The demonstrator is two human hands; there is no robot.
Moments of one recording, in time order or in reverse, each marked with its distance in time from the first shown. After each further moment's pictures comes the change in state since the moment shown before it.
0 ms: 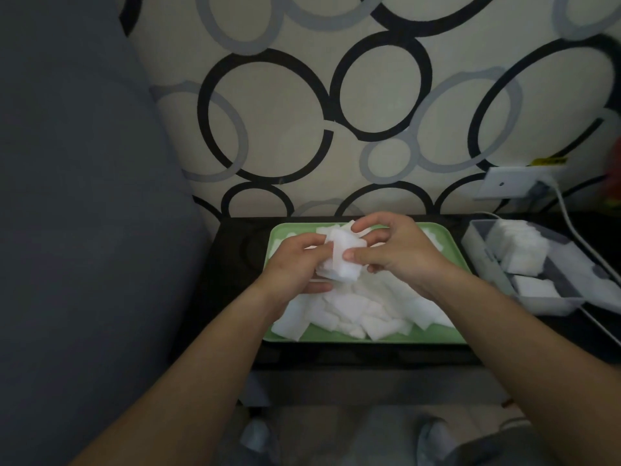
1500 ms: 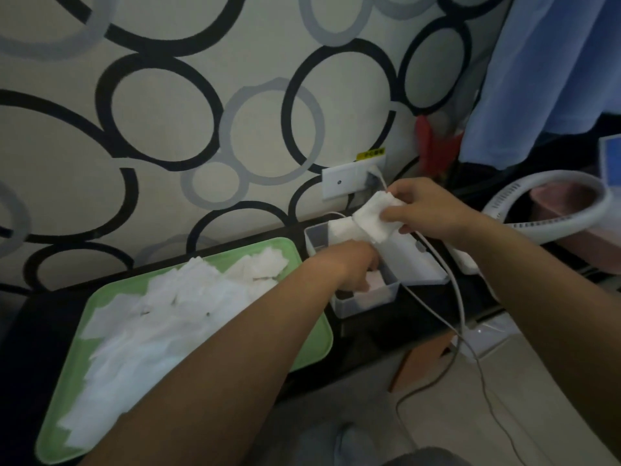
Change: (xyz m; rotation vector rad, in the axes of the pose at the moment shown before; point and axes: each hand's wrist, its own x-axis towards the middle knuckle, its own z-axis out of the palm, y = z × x) left_hand 0.106 0.022 0.320 1.478 -0.723 0.521; right_hand -0.031 0.047 -0.298 -0.394 0.329 0.018
